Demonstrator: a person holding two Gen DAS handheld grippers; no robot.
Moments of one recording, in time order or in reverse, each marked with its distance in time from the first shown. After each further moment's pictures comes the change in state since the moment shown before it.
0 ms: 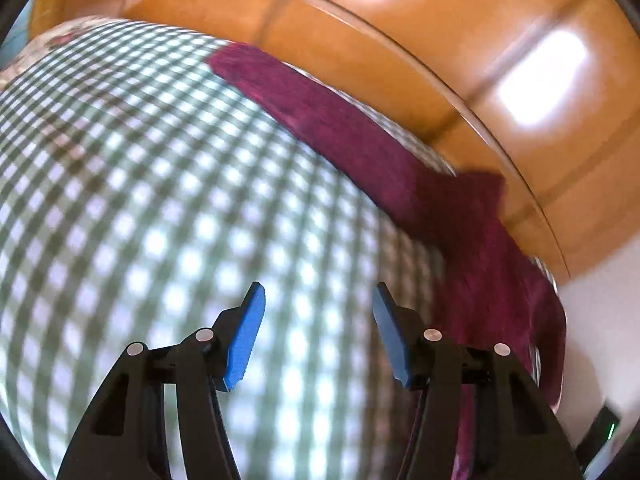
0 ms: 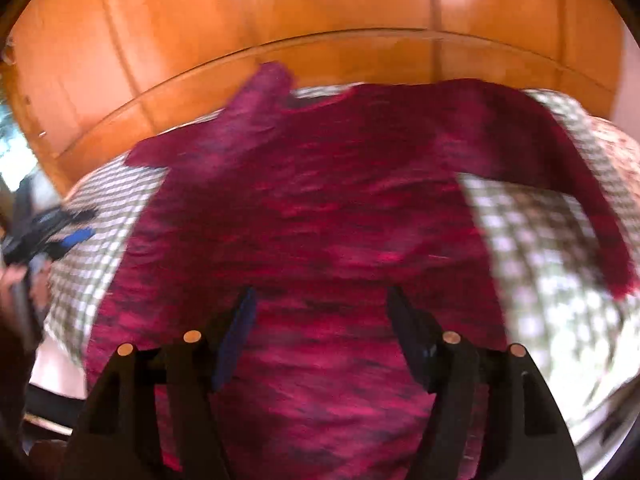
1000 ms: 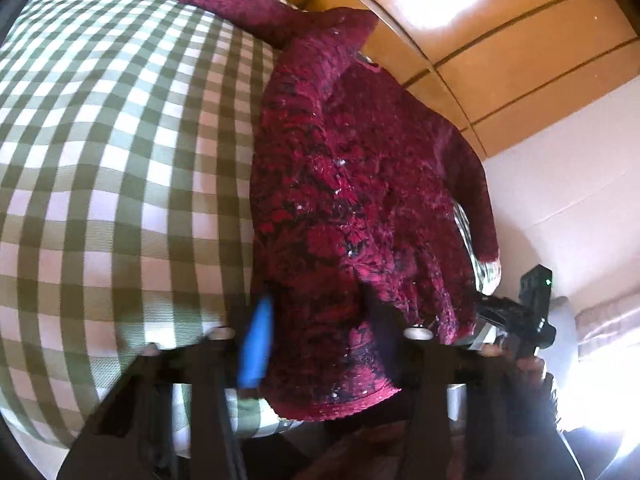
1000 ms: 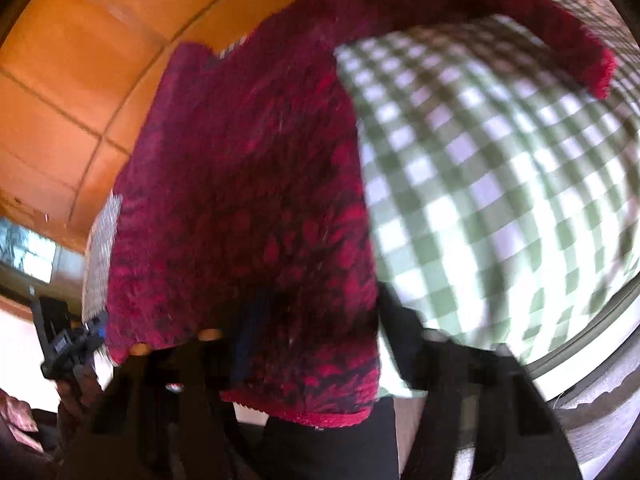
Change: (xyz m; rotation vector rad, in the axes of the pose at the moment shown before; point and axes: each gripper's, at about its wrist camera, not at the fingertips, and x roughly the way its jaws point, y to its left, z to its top) left arm -0.016 -0.049 -0.148 0.223 0.339 -0.353; right arm -0.034 -0.147 -0.072 0.368 0.207 0.071
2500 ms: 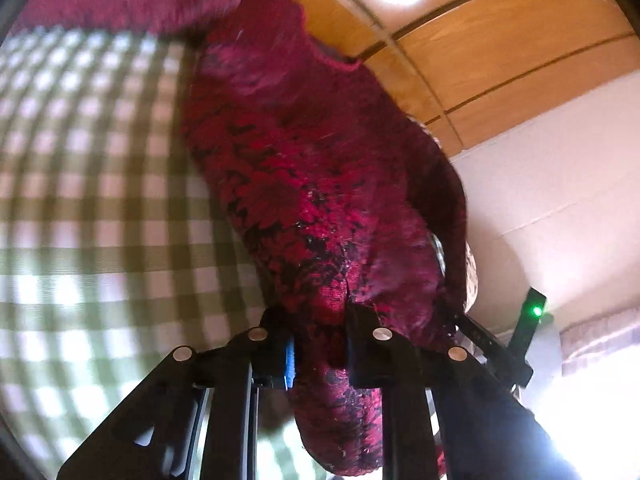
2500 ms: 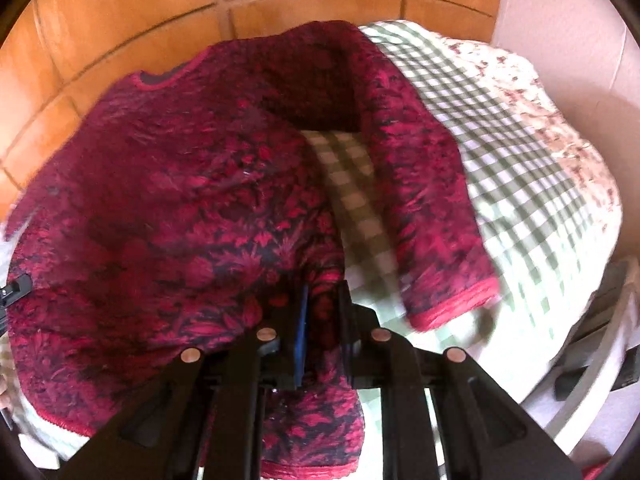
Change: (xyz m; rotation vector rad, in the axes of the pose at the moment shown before) left arm 0.132 -0.107 0.106 0.038 0.055 -0.092; right arm -0.046 -0.048 0.084 -0.024 -0.200 -0.367
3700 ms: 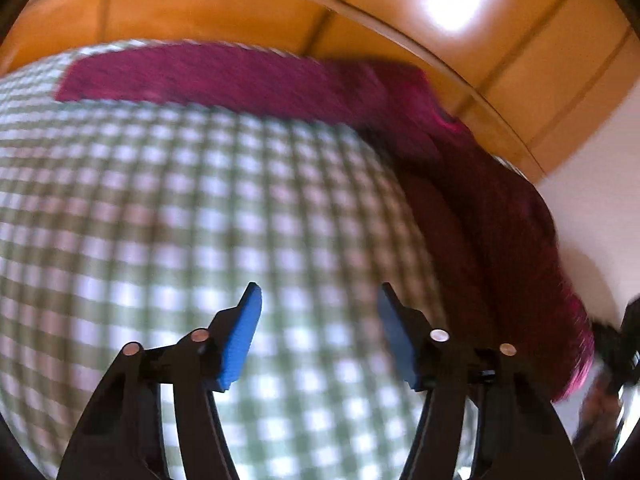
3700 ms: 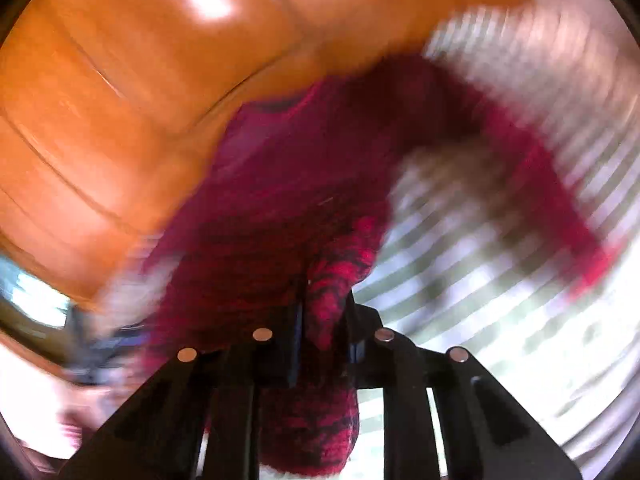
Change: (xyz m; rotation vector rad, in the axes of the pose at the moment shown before) left arm -0.101 0.092 -0.010 0.058 -0.133 0.333; right arm -0.070 0.048 0.014 -0.009 -0.175 0.069
